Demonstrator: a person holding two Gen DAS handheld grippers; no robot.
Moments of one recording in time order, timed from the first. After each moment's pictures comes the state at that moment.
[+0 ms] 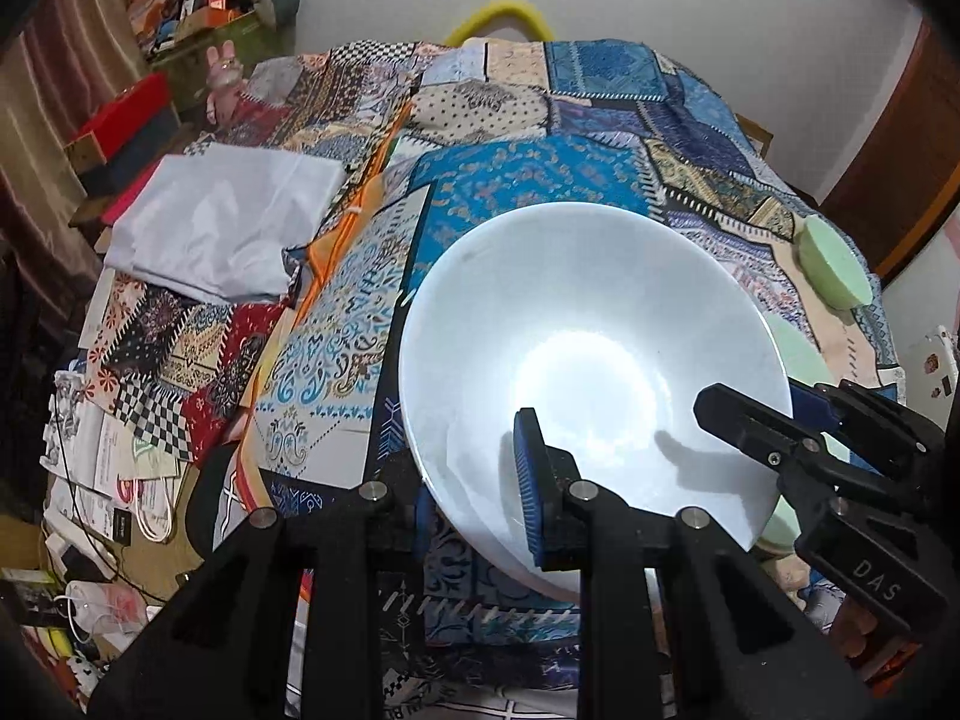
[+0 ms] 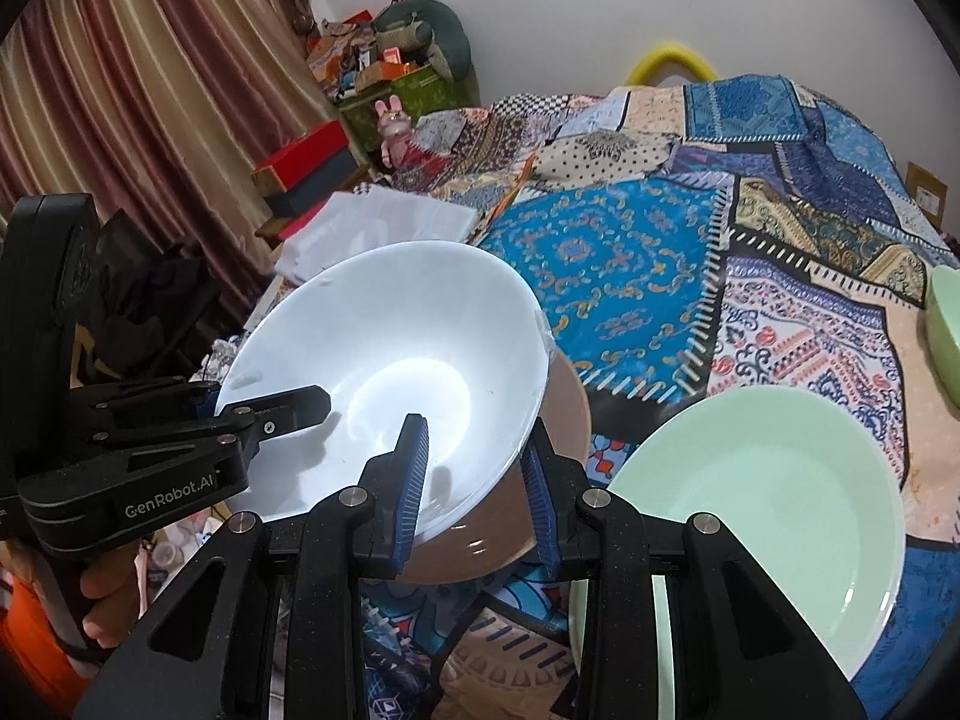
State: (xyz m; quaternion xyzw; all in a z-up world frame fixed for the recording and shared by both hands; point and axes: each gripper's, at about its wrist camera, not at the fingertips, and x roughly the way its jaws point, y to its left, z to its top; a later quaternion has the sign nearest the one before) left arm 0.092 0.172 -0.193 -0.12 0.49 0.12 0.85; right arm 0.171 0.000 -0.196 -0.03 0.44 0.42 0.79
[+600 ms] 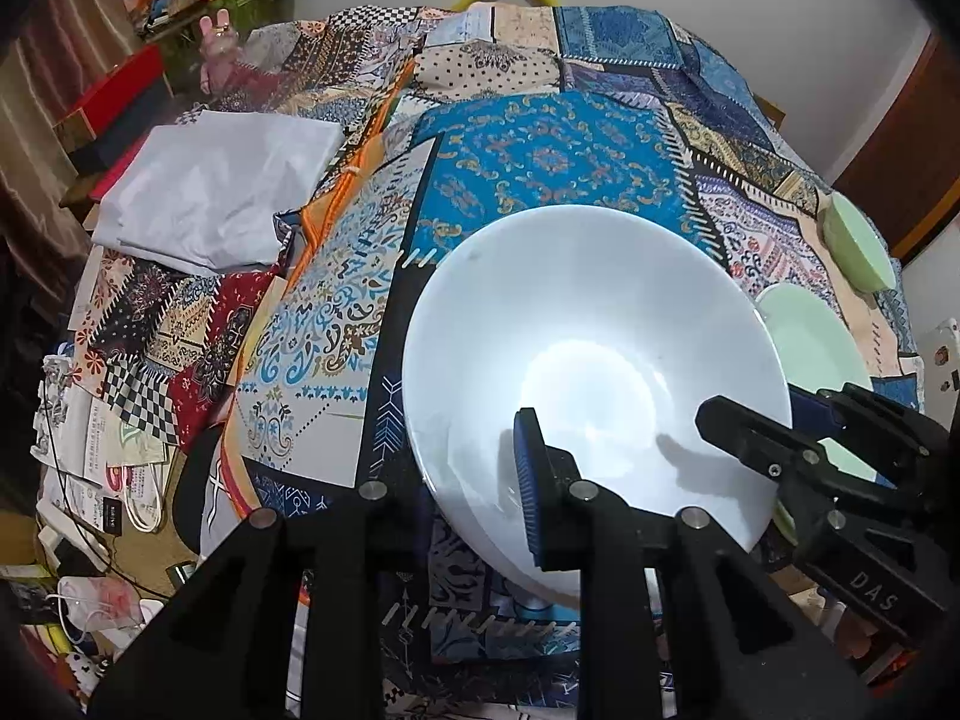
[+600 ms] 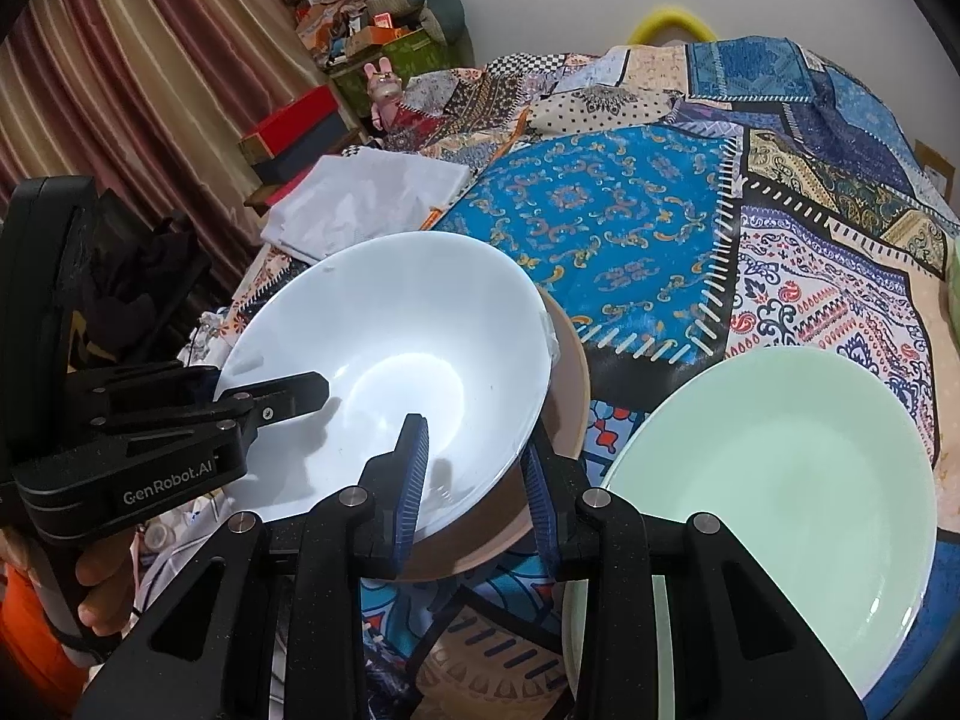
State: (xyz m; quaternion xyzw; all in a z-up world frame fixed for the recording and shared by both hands) left arm 0.103 0.179 -0.225 -0.13 0.52 0.11 0.84; right arm 0.180 0.007 -0.222 -0.04 0.47 0.42 0.78
